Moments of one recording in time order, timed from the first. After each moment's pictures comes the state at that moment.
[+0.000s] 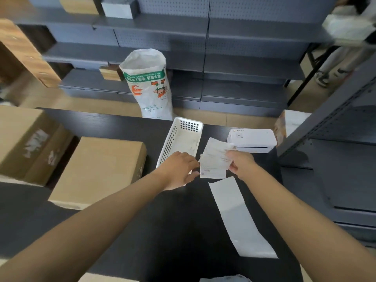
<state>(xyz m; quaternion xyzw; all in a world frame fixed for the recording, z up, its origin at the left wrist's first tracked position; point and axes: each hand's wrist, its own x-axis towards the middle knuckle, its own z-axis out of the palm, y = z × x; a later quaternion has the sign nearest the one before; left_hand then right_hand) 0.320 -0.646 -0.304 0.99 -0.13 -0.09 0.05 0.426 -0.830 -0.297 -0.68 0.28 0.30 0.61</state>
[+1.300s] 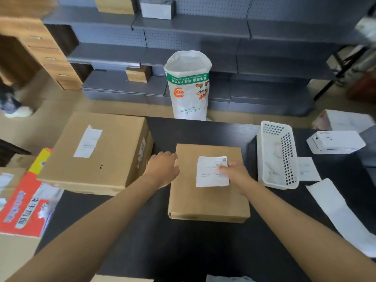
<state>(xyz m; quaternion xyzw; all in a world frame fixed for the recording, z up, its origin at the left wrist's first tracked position) 0.178 -0.265 -0.316 0.98 0.10 -0.12 0.09 0.262 -0.485 -0.339 -0.81 0.10 0.31 0.49</state>
